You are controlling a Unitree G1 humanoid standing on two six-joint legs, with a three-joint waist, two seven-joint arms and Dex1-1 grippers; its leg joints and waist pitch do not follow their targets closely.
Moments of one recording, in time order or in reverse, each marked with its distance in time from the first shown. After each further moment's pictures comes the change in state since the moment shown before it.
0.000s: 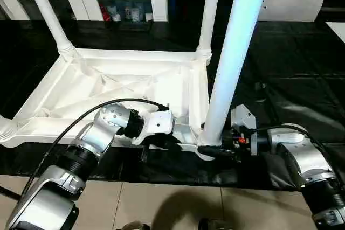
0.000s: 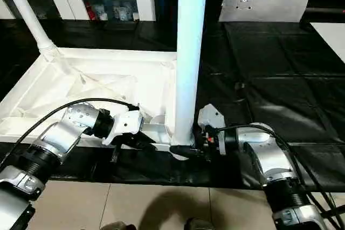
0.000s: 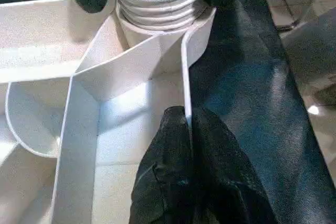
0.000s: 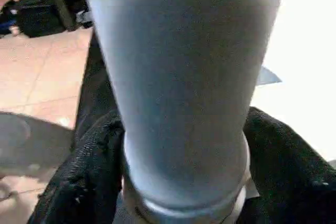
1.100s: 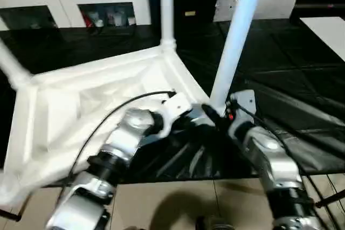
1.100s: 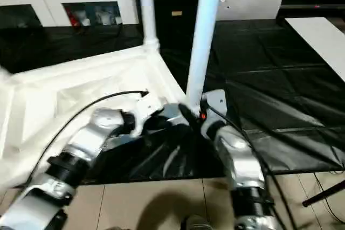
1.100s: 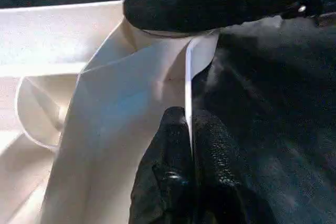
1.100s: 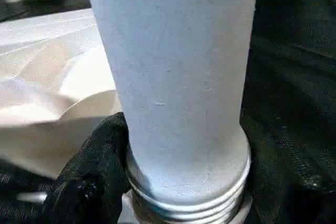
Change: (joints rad) left arm 0.025 -0.286 0.112 -0.046 0.083 0.386 0.544; right arm 0.032 0.407 -0.222 -0.040 -0.108 0.153 -0.905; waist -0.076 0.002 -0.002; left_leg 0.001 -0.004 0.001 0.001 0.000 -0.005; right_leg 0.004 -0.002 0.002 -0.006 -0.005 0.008
